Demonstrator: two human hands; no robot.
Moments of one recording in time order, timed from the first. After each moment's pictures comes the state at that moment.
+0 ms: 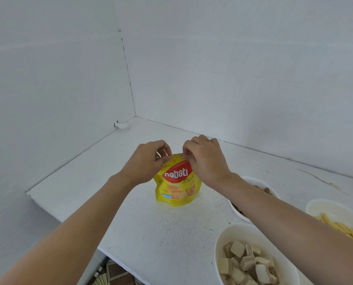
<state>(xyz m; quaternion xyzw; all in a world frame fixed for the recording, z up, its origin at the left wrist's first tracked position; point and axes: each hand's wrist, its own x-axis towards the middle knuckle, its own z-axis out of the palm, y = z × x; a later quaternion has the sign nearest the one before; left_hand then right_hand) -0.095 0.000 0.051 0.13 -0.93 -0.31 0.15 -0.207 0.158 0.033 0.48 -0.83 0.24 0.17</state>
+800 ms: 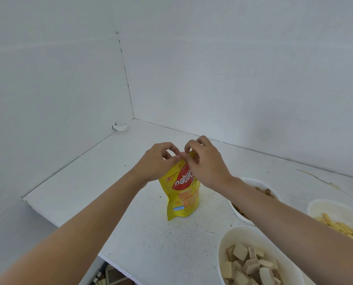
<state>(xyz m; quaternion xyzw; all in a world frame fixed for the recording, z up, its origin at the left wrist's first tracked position) -0.109 0.015 0.055 0.18 -0.87 -0.45 0.09 -0.205 0.158 0.027 0.42 -0.82 0.37 0.09</state>
